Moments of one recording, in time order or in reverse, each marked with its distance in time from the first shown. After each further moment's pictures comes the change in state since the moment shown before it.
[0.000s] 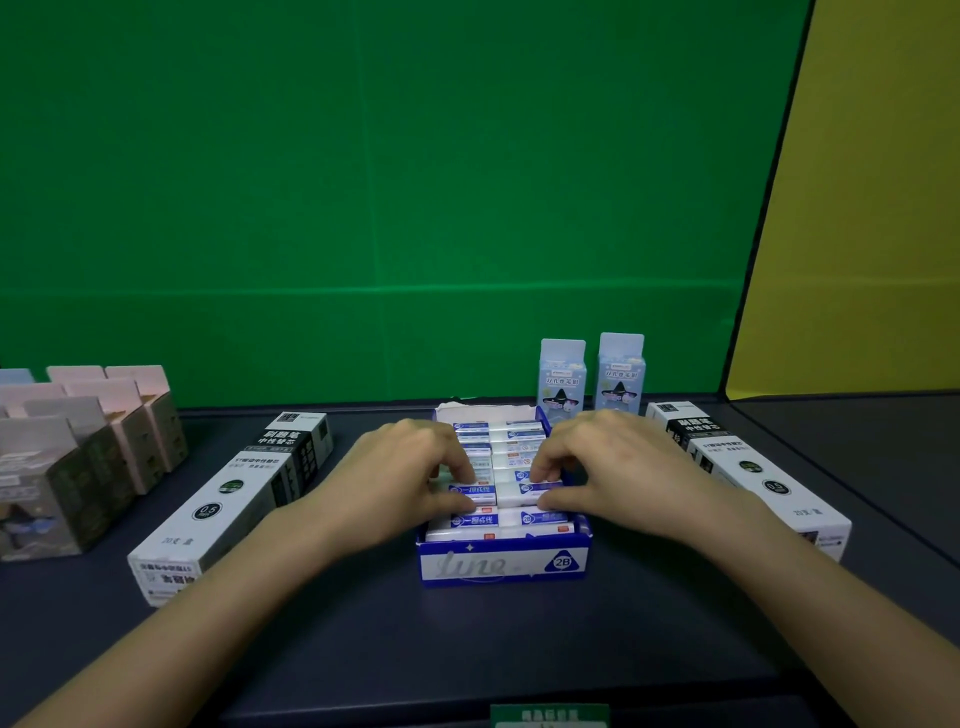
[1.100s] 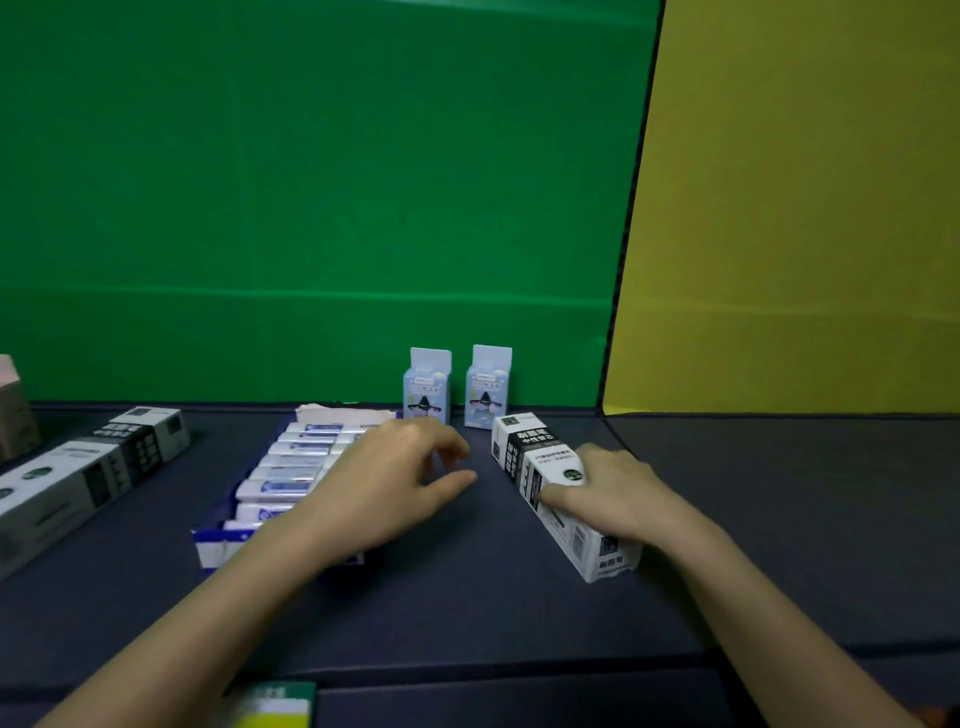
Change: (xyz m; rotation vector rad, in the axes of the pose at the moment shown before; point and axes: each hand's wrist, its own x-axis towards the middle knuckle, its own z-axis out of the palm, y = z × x) left_hand 0.060 0.127 0.033 -0.152 0.212 -0.024; right_hand -0.079 0.116 -0.002 0.290 -0.151 0.623
